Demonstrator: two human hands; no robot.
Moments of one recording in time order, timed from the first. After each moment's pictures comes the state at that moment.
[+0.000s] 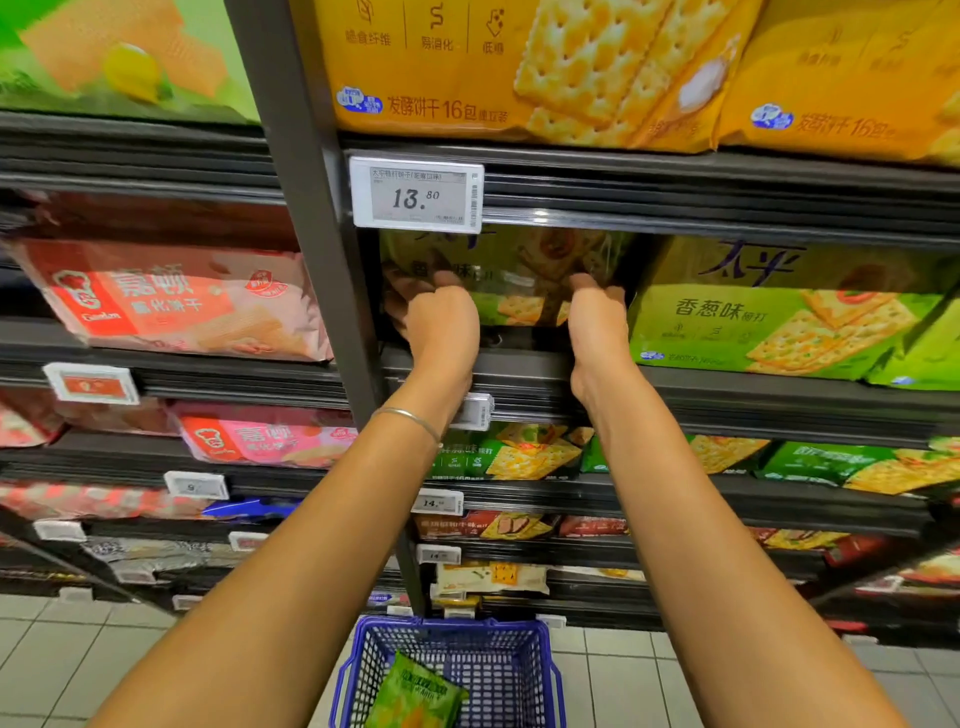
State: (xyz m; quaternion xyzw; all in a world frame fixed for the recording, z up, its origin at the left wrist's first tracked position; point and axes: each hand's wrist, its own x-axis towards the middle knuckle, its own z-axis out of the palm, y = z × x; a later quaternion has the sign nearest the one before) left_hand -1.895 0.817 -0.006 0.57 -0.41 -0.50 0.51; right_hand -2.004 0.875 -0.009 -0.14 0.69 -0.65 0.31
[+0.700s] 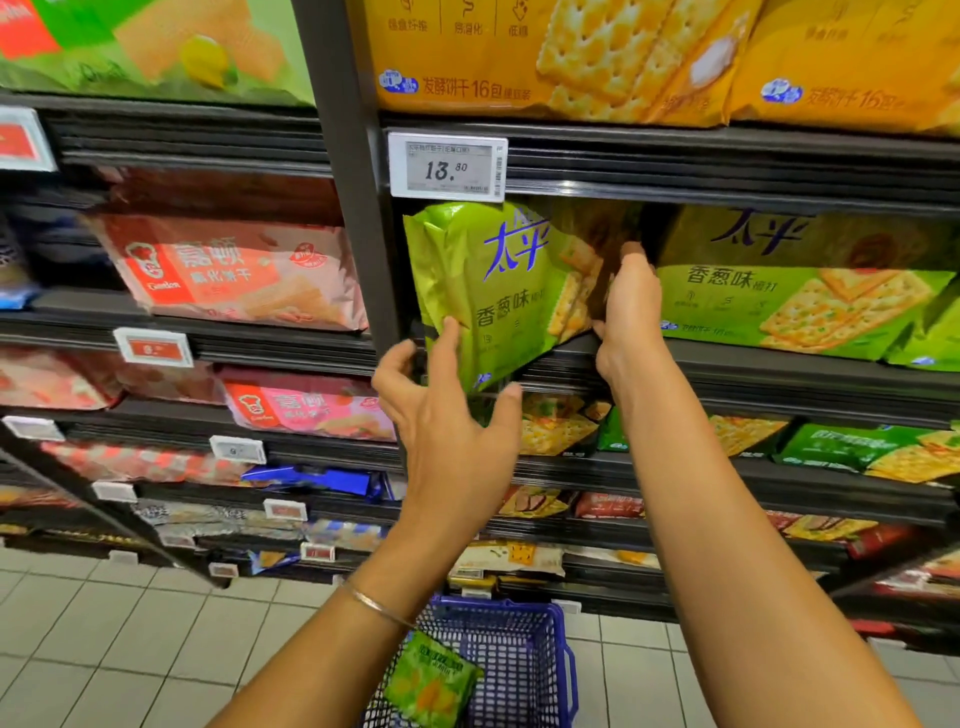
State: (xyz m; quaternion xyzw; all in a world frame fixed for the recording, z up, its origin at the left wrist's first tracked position) left_hand -1.805 0.975 -0.030 0.50 -0.69 -0.30 0.43; right_hand -2.000 0.899 0.000 -0.14 0.61 -0.71 0.31
